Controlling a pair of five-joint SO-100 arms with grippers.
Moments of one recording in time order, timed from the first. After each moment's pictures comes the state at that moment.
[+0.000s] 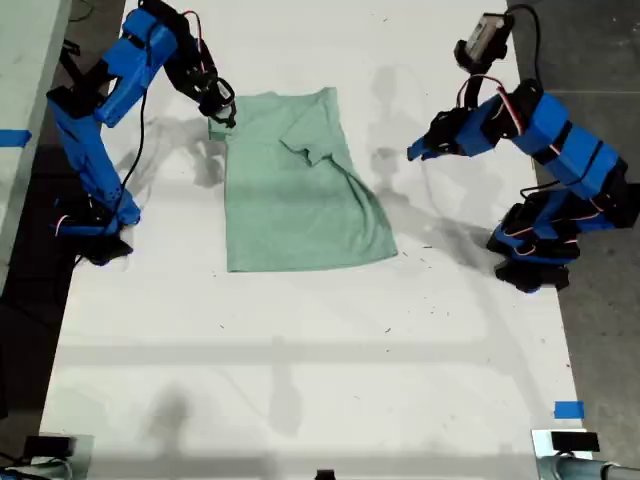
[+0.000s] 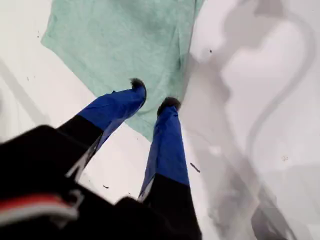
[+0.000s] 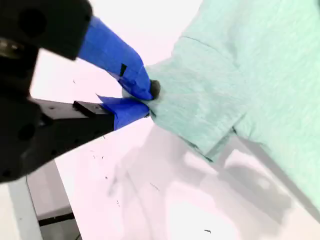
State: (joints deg) arm 0 -61.4 70.7 58.4 99.1 33.5; arm 1 30.1 126.9 103.0 78.8 -35.5
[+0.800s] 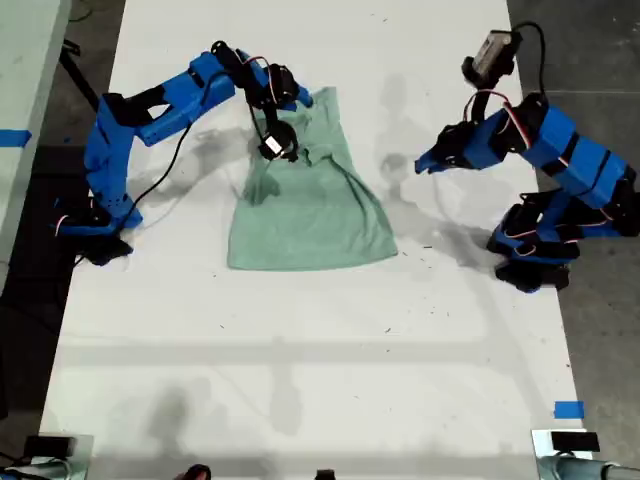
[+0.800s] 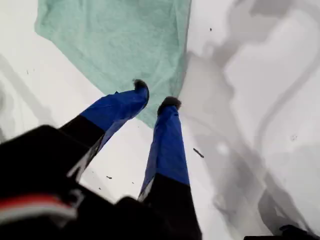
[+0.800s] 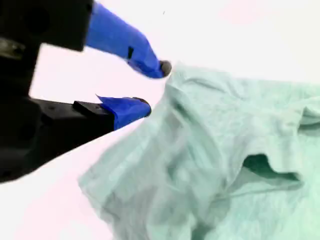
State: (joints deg) arm 0 -43.9 50.8 45.7 61.6 35.0; arm 1 28.2 135.5 113.0 78.7 -31.0
